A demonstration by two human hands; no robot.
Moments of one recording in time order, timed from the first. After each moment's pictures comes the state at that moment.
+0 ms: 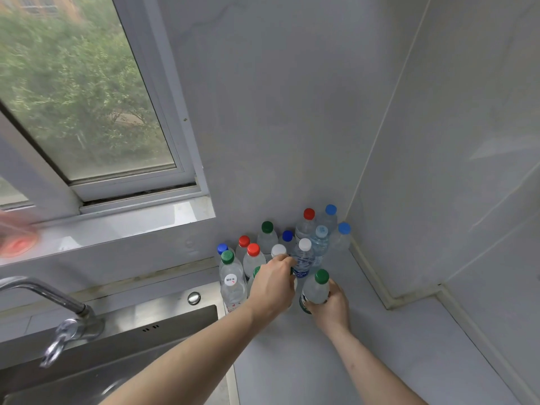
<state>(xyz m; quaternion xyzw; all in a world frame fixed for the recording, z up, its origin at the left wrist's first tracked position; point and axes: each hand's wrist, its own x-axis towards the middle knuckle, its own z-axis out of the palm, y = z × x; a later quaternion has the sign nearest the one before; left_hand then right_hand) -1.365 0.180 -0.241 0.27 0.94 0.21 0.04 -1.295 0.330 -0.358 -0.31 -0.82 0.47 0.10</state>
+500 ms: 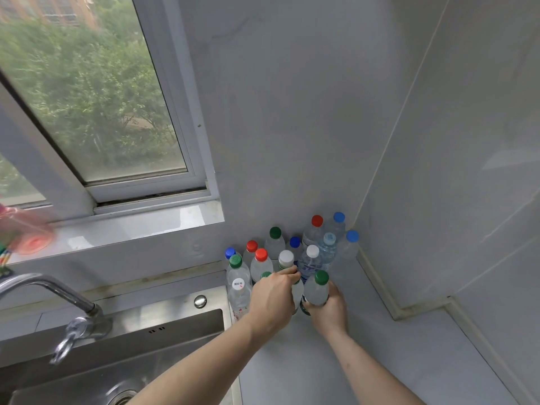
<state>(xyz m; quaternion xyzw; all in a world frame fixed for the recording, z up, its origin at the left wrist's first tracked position) -1.350 0.158 -0.231 0.27 0.94 0.19 0.05 -1.317 0.322 -0.378 -0.29 -0.84 0.45 0.11</state>
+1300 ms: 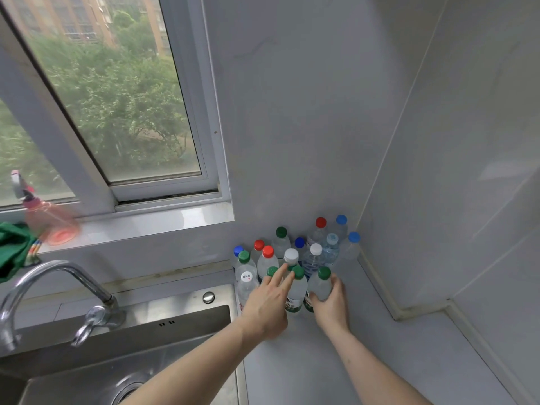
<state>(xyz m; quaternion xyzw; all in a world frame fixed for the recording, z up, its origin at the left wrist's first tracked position) -1.322 0.122 -0.225 0.30 0.94 0.10 0.14 -1.301 0.305 -0.341 -0.30 -0.81 0.48 0.12</state>
